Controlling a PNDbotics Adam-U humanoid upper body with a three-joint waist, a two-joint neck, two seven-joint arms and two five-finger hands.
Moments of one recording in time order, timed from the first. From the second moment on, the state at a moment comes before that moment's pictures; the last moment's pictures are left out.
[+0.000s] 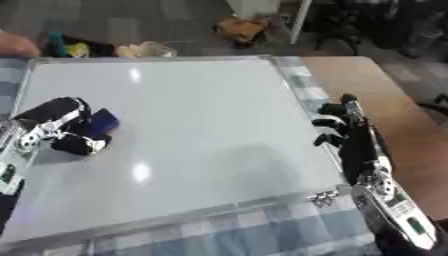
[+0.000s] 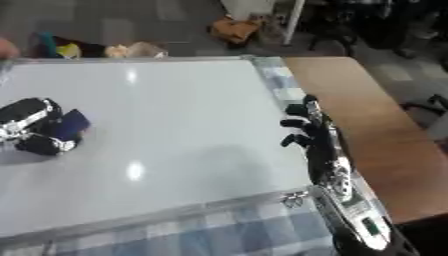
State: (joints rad) left arm -0.82 0.33 -0.24 -1.00 -0.97 -0.18 -0.45; right arm -0.13 -0.34 0.15 -1.73 -0.43 -0.04 -0.40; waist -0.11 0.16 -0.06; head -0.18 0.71
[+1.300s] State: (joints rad) left arm -0.82 0.29 -0.24 -0.99 -1.03 -0.18 -0.41; right arm -0.12 -0.34 0.15 -1.74 -0.43 -0.03 -0.39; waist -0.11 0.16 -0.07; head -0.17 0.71
